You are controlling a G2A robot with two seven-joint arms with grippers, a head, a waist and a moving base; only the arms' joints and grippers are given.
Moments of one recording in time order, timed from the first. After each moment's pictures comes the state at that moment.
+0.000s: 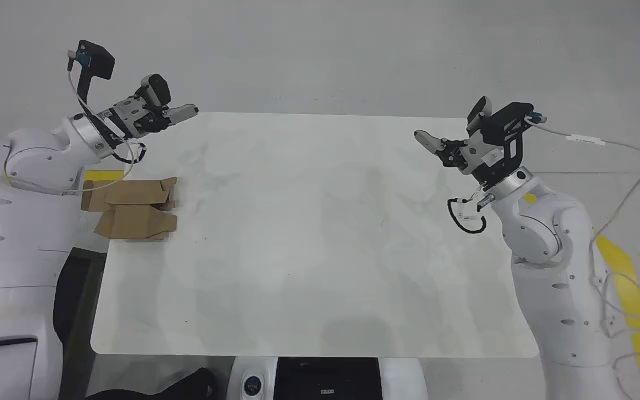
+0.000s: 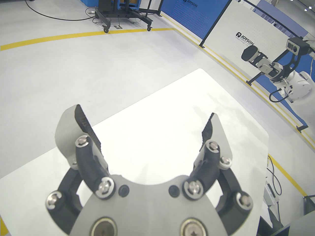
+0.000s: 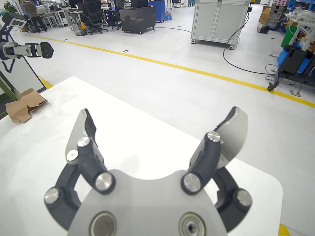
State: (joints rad) left arm 0.72 -0.88 -1.38 -1.18 0.32 -0.81 -0.65; right arm -1.11 -1.17 1.49 -1.72 -1.00 -0.46 0.23
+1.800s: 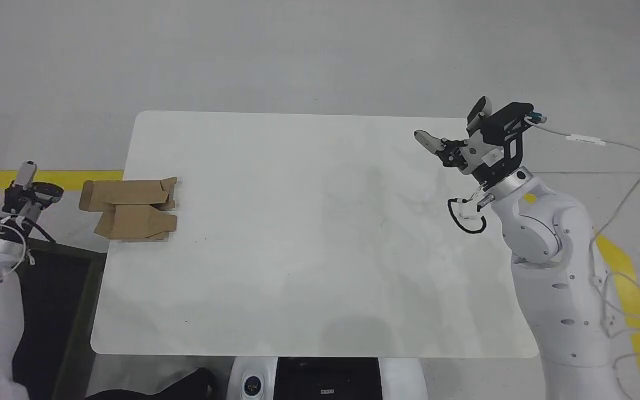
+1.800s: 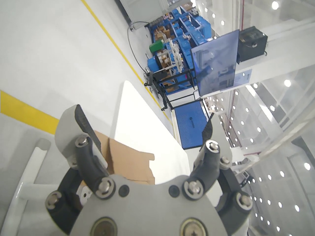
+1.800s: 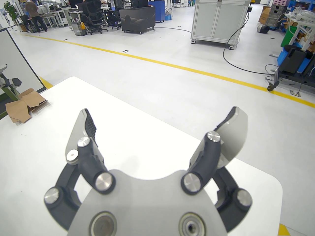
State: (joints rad) left arm 1.01 -0.79 -1.75 -0.56 -0.36 -0.74 -0.72; right arm -1.11 -1.17 1.49 -1.72 -1.00 -0.46 0.23
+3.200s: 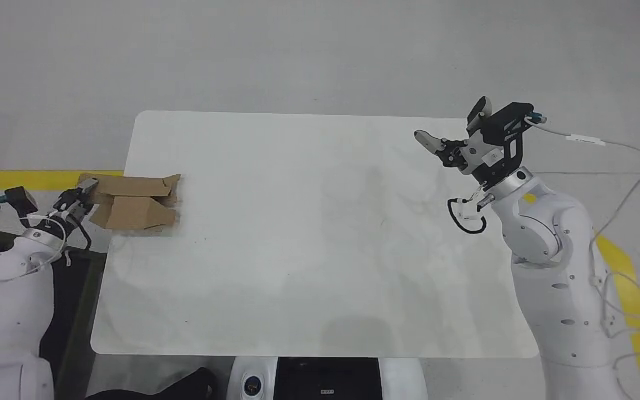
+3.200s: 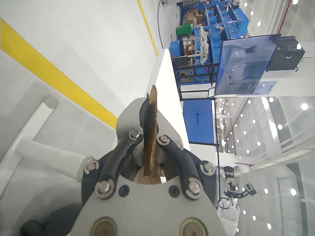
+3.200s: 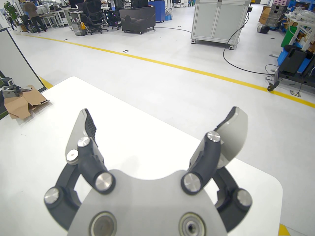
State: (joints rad) left arm 0.86 -0.85 -1.62 -0.42 -0.34 -0.60 -0.81; right arm -1.11 -1.17 1.49 -1.72 -1.00 -0.46 0.23
